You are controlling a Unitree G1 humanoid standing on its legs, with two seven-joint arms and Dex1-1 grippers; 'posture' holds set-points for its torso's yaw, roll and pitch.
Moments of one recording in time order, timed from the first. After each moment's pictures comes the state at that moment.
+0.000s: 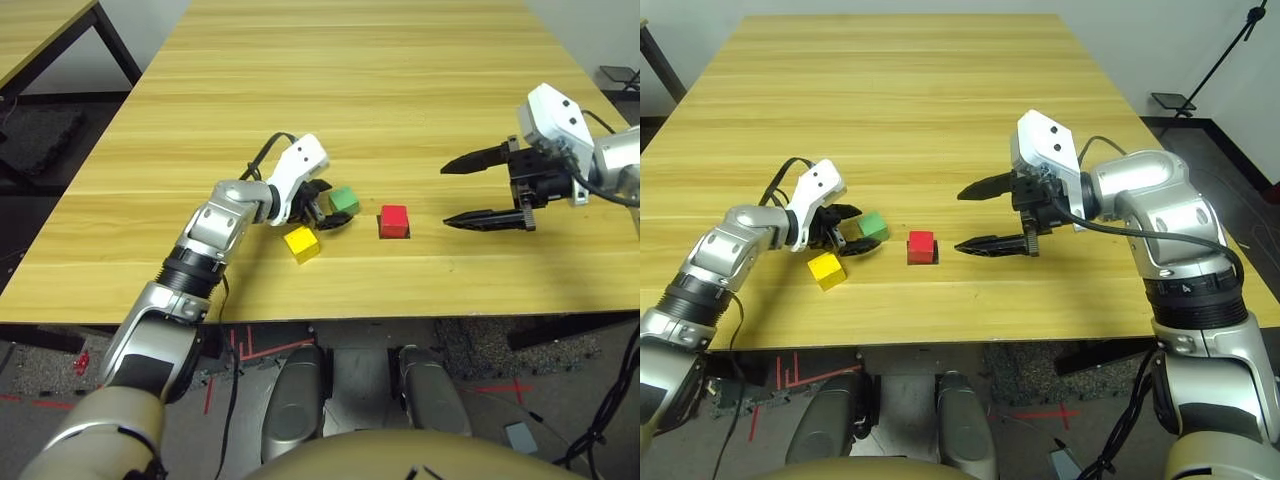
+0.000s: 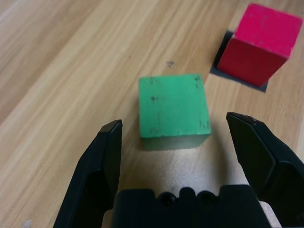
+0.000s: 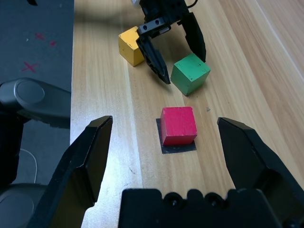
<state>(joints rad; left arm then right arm) -0.65 0.49 -0.30 0.31 -0.17 0.49 -0.93 -0.64 -0.84 0.09 -0.08 0.38 0.58 1.40</state>
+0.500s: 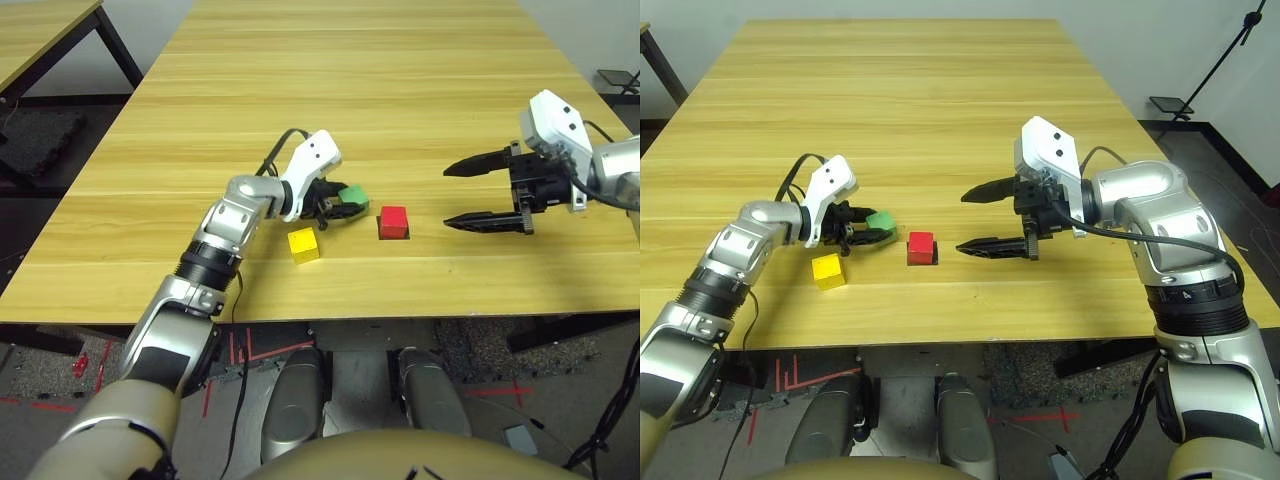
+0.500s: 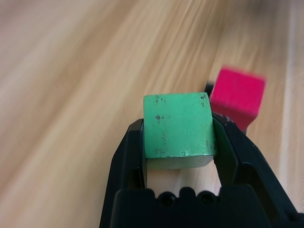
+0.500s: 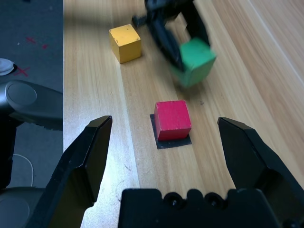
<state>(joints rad) -0.78 0.45 -0.26 0.30 -0.17 0.48 -1.02 -0.61 -0.84 0.09 -0.04 0.38 0.55 1.38</state>
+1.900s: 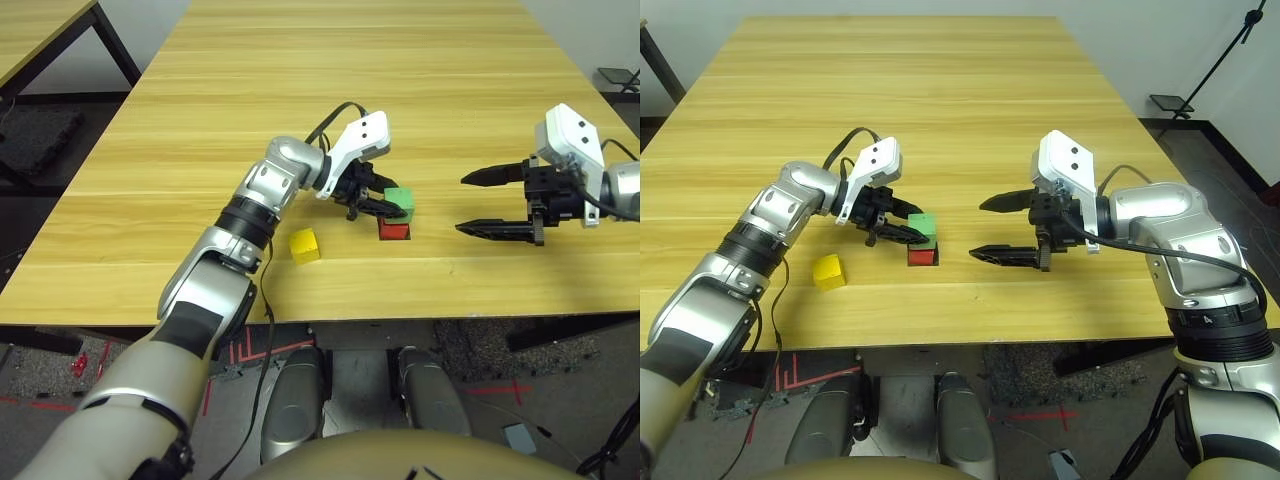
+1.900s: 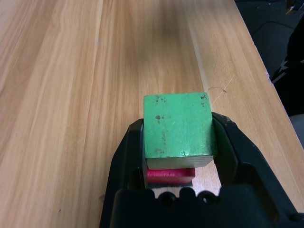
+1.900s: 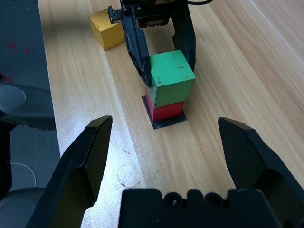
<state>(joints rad) -0.96 0.28 -0.37 0.62 -0.13 0.32 -1.30 -0.50 -0.90 0.03 -0.13 0.42 0.63 1.29</state>
